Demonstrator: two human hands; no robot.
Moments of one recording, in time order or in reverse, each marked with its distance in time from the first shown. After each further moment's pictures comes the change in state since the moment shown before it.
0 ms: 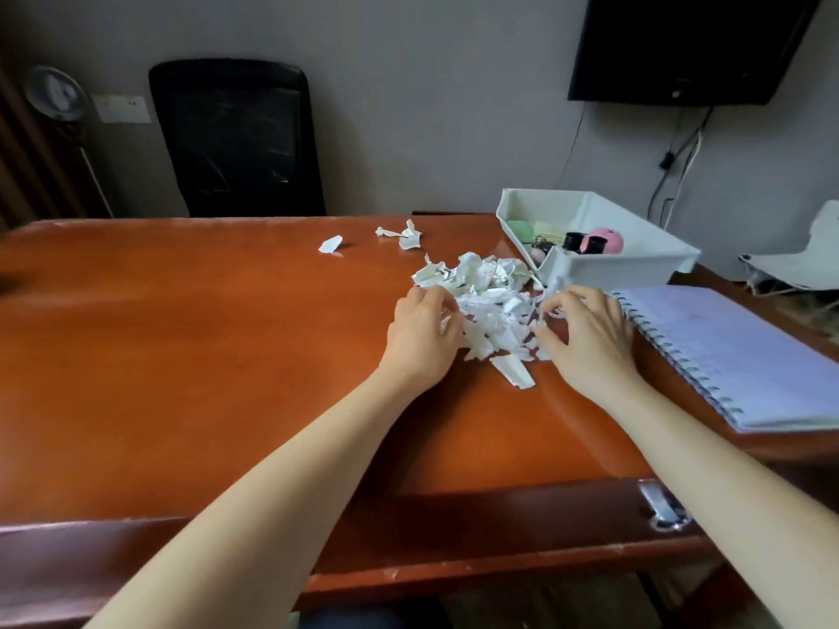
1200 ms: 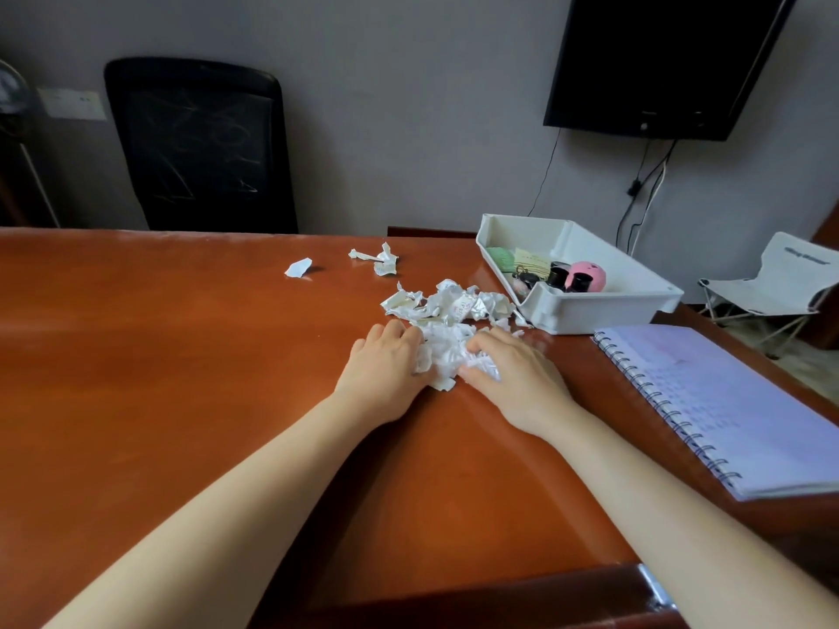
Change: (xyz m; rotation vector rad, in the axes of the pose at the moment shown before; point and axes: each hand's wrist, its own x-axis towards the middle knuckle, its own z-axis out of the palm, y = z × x) left_hand 0.036 -0.028 0.006 0.394 -0.152 0.143; right_hand 0.029 -0.022 0.025 0.061 -0.188 -0.267
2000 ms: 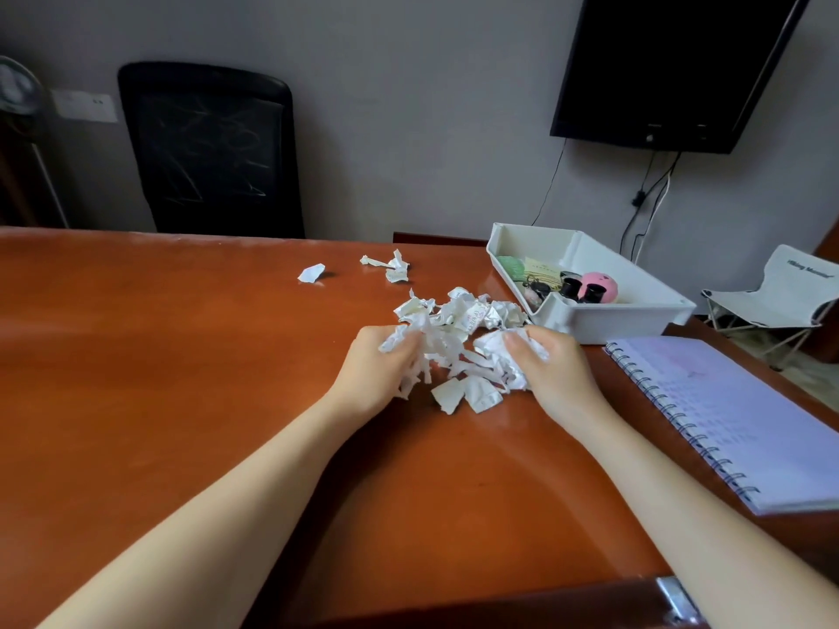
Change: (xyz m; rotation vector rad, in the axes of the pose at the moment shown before) left_hand -0.015 -0.011 -0.028 -0.918 0.113 -0.207; right_hand 0.003 -0.001 -0.012 0.564 0.238 0.125
